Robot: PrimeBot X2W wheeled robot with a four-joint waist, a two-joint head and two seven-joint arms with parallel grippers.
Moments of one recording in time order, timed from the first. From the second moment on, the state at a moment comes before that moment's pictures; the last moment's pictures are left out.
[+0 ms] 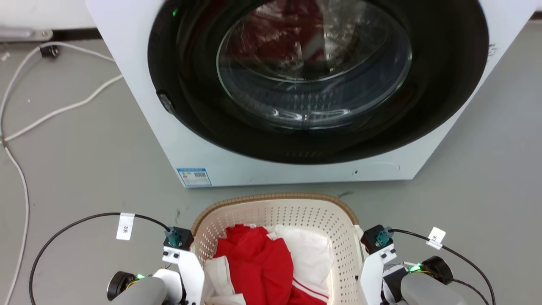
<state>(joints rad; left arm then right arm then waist) -0.59 0.26 -1.07 1.13 -0.97 -0.12 0.19 -0.59 -0.09 0.98 1.23 0.69 0.13 0.13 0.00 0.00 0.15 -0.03</state>
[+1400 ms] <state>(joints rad) -0.58 0.28 -1.20 1.13 -1.18 -0.13 0.39 -0.62 -0.13 1.24 1.16 0.95 0.13 0.41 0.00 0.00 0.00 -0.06</state>
